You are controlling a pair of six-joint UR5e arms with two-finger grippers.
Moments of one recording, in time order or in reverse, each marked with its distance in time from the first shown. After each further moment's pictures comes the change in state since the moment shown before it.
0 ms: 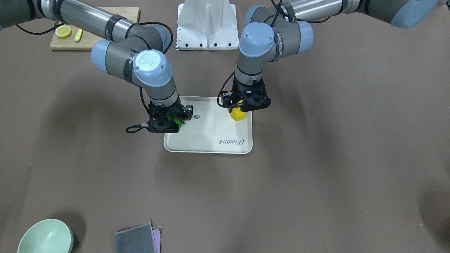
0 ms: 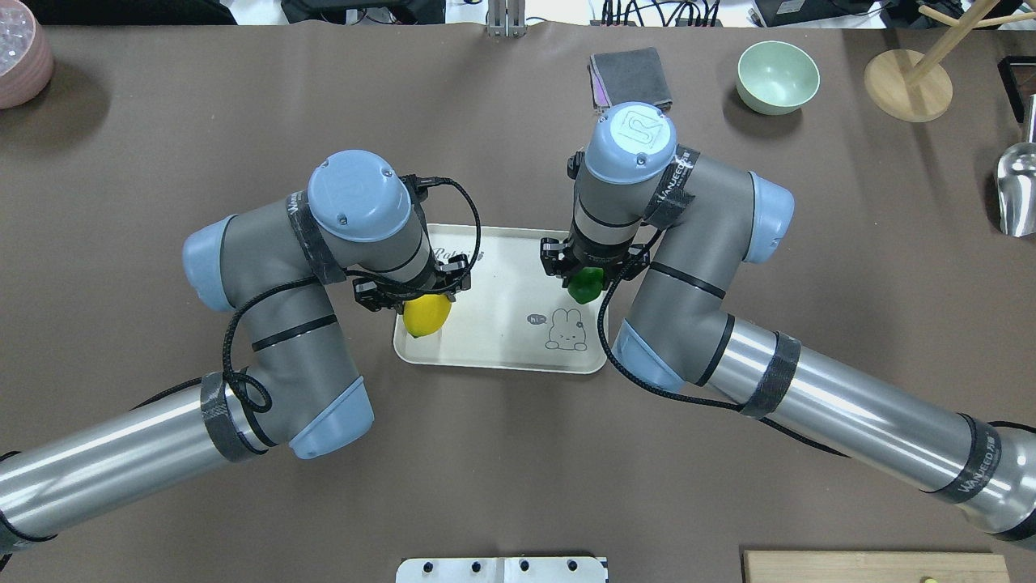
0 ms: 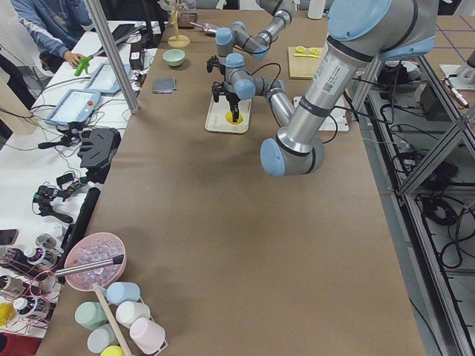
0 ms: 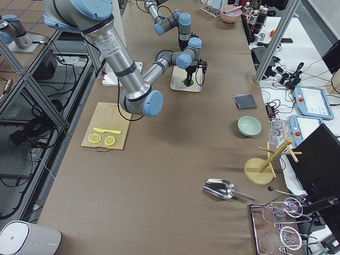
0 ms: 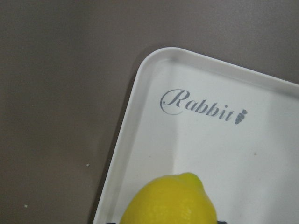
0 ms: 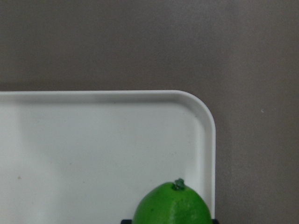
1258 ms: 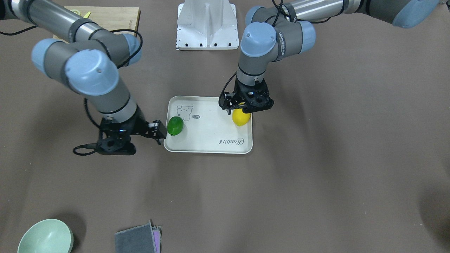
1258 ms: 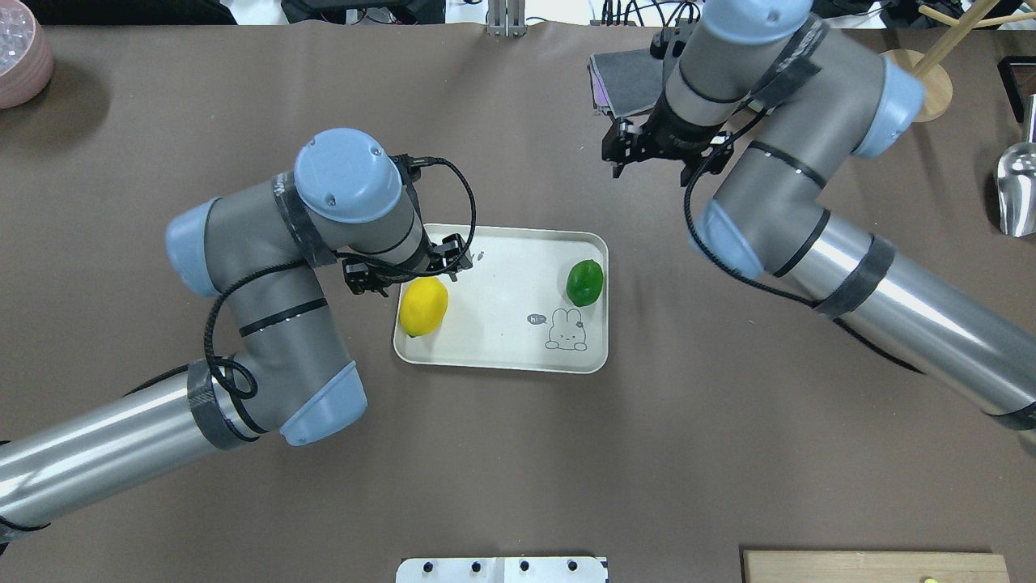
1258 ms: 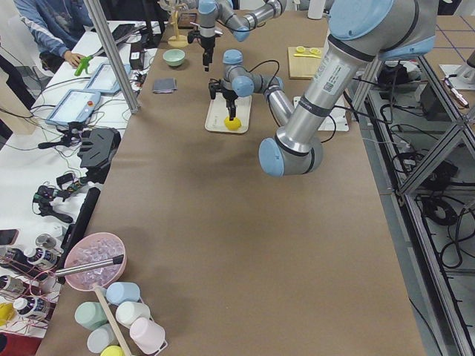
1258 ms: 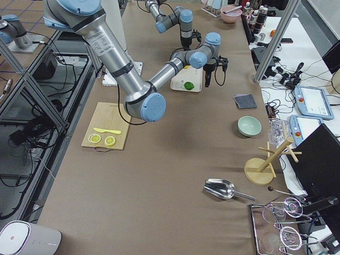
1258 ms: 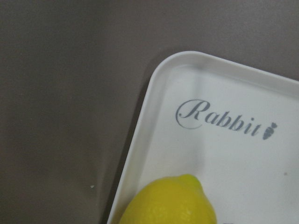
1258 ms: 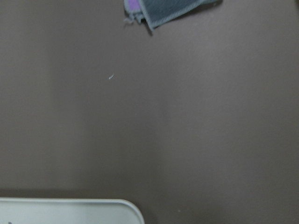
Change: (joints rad) left arm -0.058 -0.003 -0.079 0.073 -0.022 0.039; right arm 0.278 -0.053 0.050 0.014 0.123 -0.167
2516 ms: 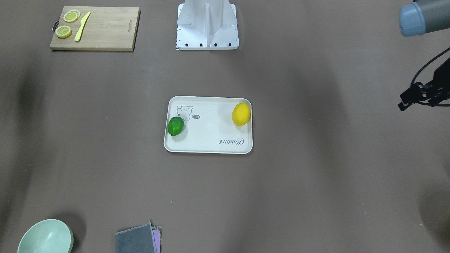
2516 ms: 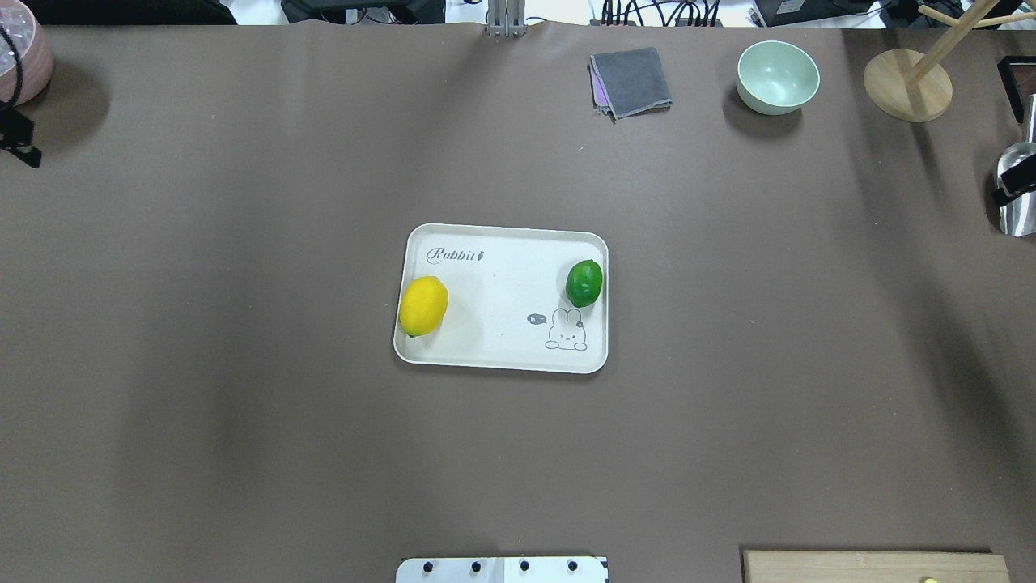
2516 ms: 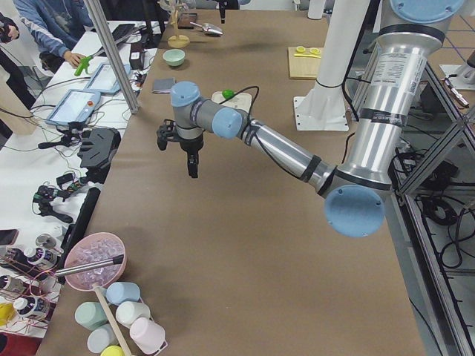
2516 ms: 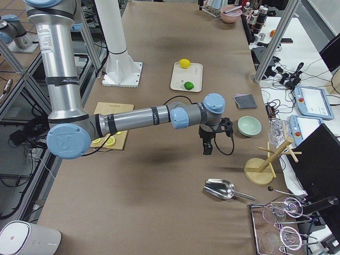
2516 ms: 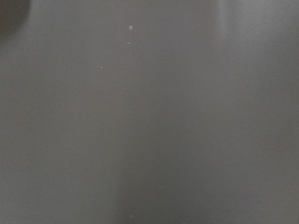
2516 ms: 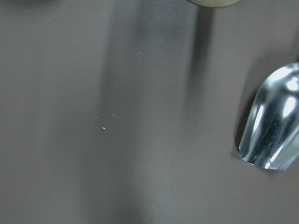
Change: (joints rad) left arm -0.697 0.520 -0.163 0.134 -0.343 0.859; right arm 0.465 -0.581 0.101 0.005 0.151 -0.817
